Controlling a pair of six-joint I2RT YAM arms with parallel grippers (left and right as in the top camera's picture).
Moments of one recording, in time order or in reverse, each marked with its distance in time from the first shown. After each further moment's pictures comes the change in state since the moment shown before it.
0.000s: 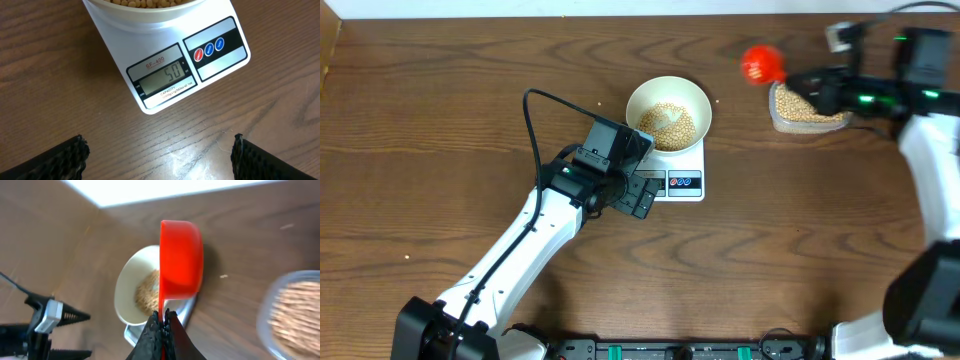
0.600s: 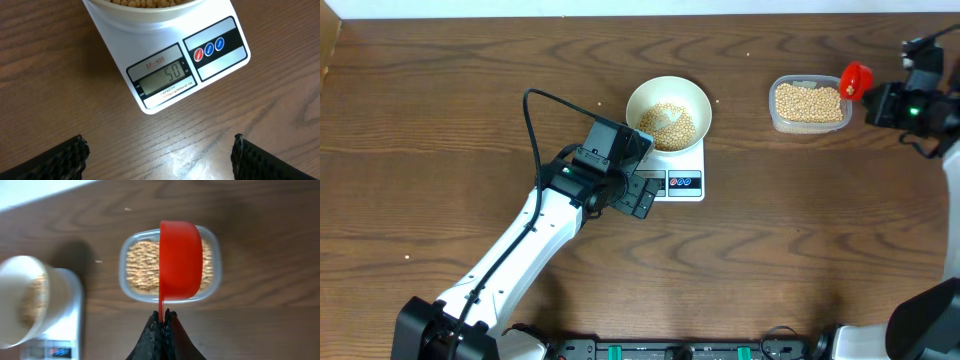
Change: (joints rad) left arm 0.000 0.000 0.000 0.000 0.000 0.000; right arm -0.117 -0.108 0.014 -0.181 0.584 -0.005
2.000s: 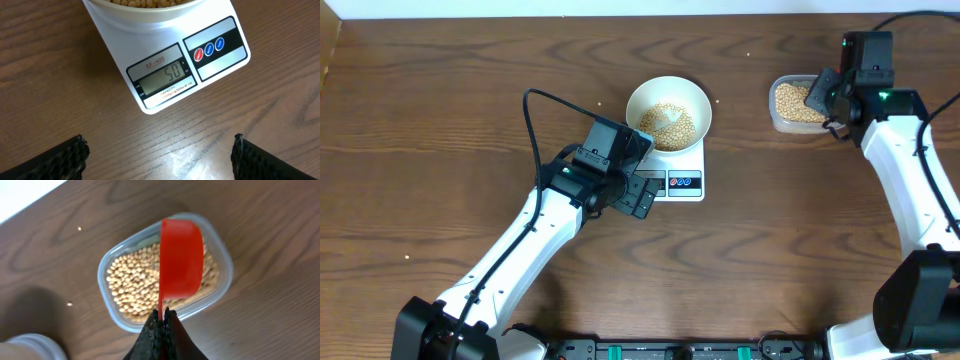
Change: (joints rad) left arm 0.000 0.000 0.000 0.000 0.000 0.000; right arm 0.315 0.097 -0.043 0.134 0.525 0.588
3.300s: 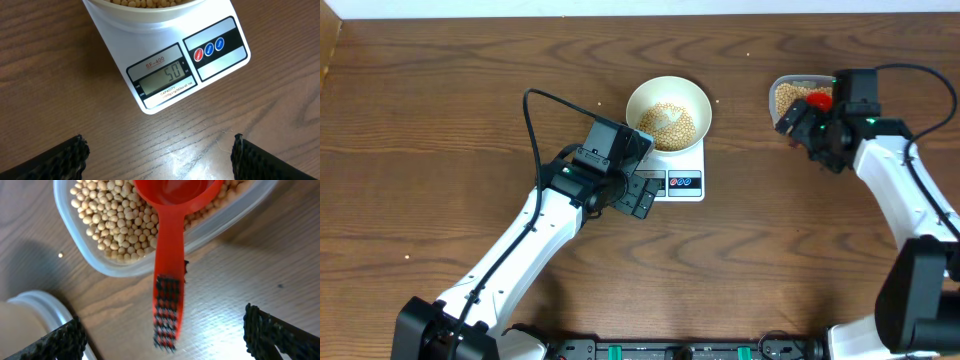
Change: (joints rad) left arm 0.000 0.000 0.000 0.000 0.000 0.000; right arm -0.039 -0.018 -0.216 0.041 -0.252 0.079
